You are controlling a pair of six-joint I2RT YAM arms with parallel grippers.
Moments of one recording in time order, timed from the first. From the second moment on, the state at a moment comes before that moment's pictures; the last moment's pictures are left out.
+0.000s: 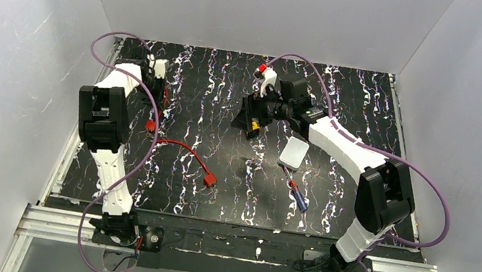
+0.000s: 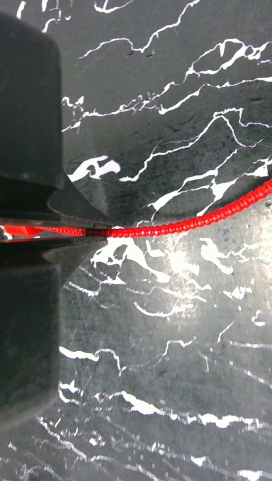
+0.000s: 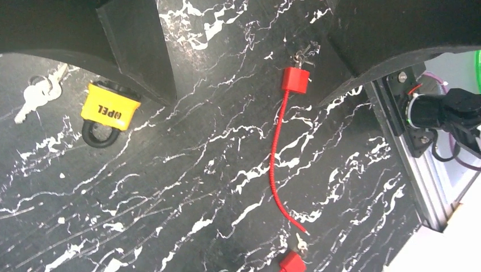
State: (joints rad) left arm 0.11 2.10 1.58 -0.72 0.28 0.13; right arm 0.62 1.70 1.33 -0.20 -0.53 0.15
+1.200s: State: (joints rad) left arm -0.11 1.31 1.19 -0.36 0.72 -0.59; right arm 0.81 1.71 1.51 -0.11 -0.49 0.19
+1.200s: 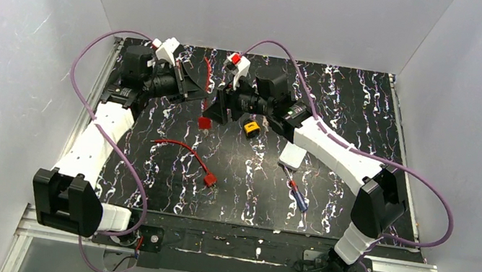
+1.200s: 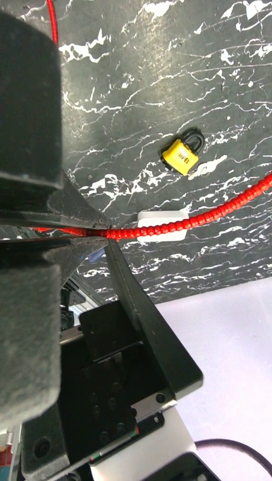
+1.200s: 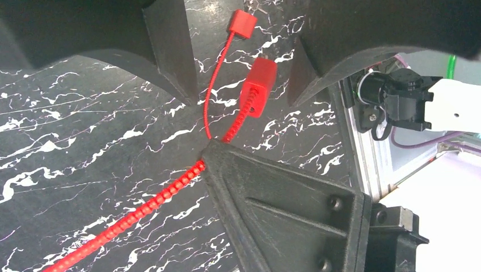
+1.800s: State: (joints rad) left arm -0.12 1.30 1.11 -0.21 0.72 -0.75; right arm 0.83 1.77 1.51 -0.11 -0.48 0.18
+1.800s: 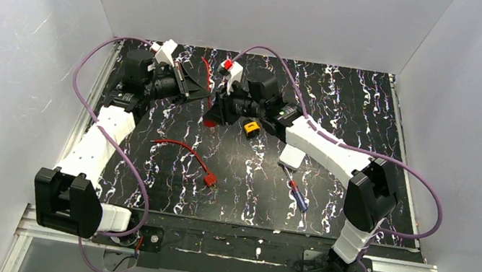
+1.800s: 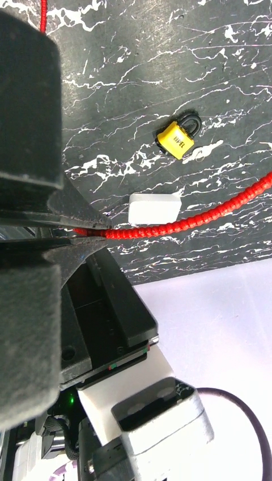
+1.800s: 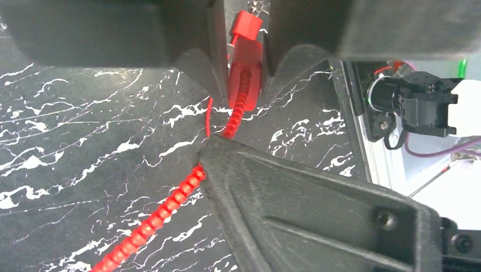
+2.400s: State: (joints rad) left arm -0.03 1.27 1.27 -0.56 0.80 -0.23; right arm 0.77 1.66 1.46 -0.33 -0.53 -0.03
